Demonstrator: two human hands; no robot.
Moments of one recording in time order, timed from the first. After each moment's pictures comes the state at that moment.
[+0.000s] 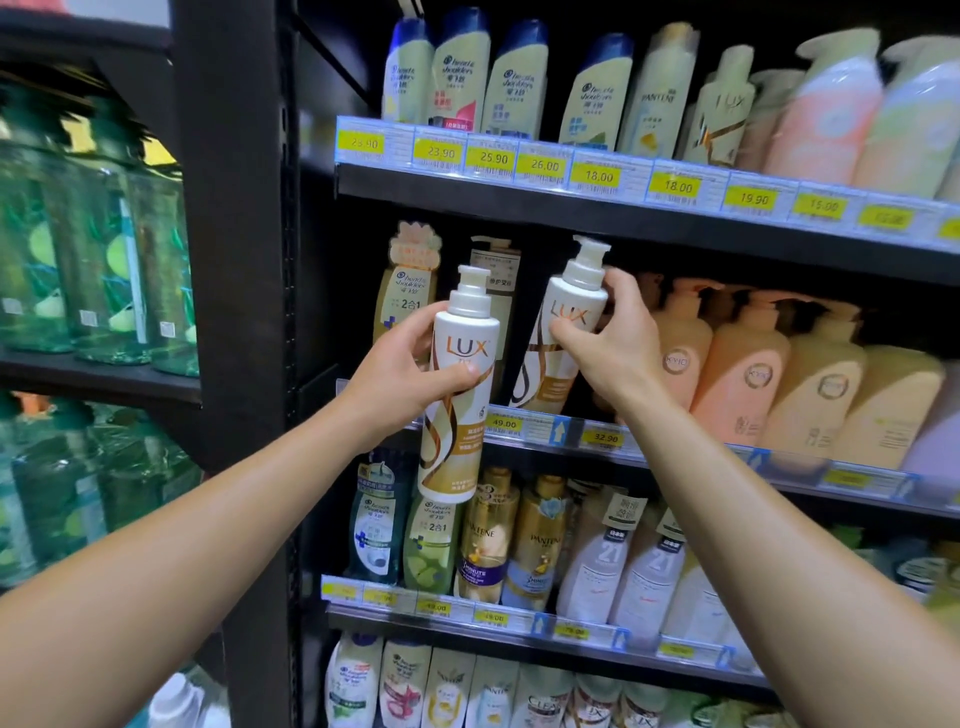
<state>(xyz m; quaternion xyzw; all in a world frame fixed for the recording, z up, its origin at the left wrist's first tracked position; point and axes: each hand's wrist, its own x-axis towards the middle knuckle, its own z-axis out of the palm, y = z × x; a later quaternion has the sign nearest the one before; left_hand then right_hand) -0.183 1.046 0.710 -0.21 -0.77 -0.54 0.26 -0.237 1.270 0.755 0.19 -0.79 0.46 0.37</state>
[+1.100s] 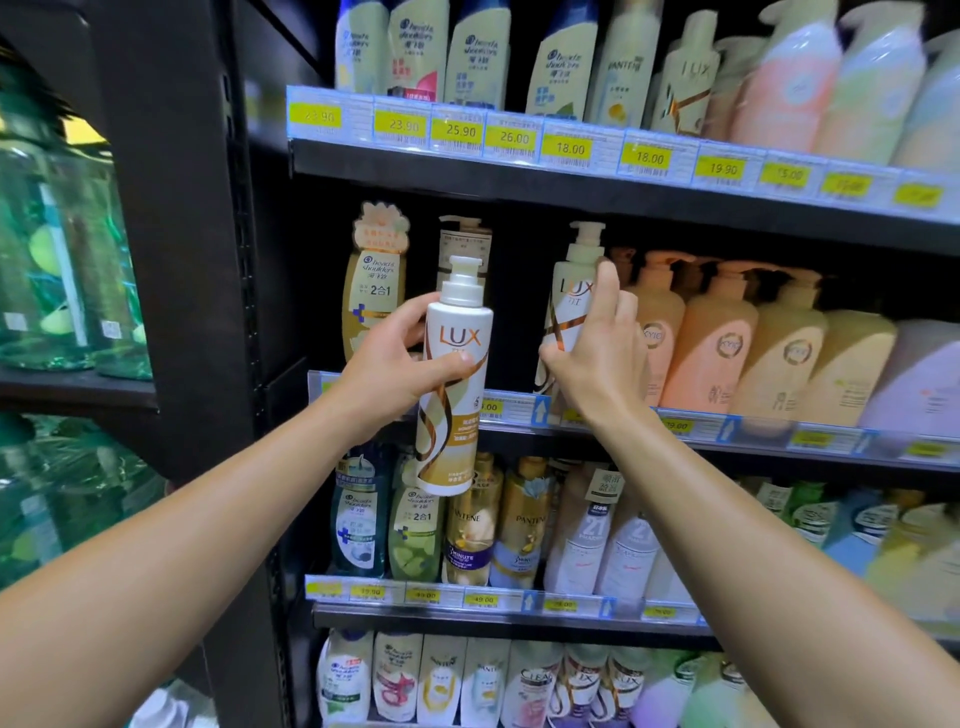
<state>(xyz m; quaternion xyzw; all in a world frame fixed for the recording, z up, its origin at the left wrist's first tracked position) -0.197 1.056 0.705 -0.23 -0.76 -0.57 0.23 -0.235 1.273 0.724 0.02 -0.87 0.22 0.44</state>
